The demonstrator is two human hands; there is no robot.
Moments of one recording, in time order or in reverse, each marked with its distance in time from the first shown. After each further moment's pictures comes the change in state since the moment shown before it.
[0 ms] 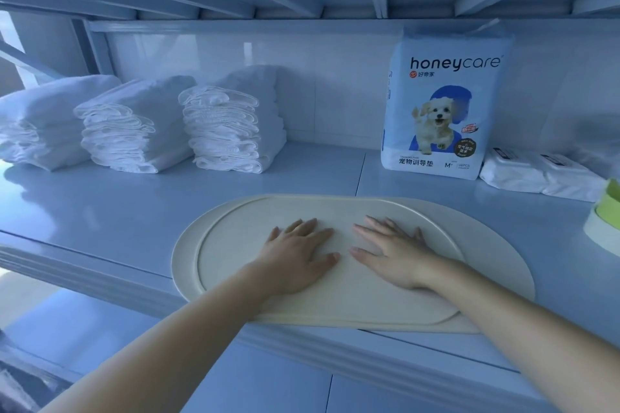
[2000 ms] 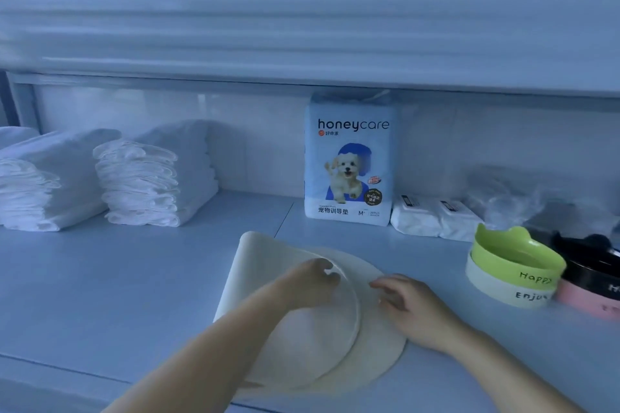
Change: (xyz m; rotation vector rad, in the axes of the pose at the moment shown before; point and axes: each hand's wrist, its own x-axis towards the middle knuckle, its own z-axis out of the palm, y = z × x) left_hand 0.080 0.169 -0.016 -0.577 -0.085 -0.085; right_hand -0.078 0.160 -0.029 0.311 0.382 -0.050
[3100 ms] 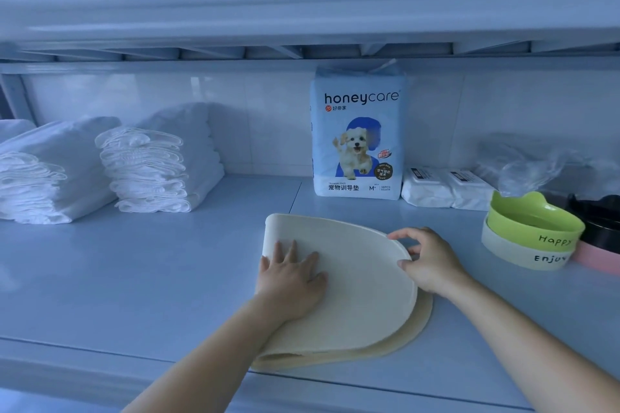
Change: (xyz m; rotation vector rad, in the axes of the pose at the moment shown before) left_hand -0.028 -0.061 -0.006 0.600 0.085 0.009; right_hand 0.022 -0.012 0.008 0.220 0.215 0.298
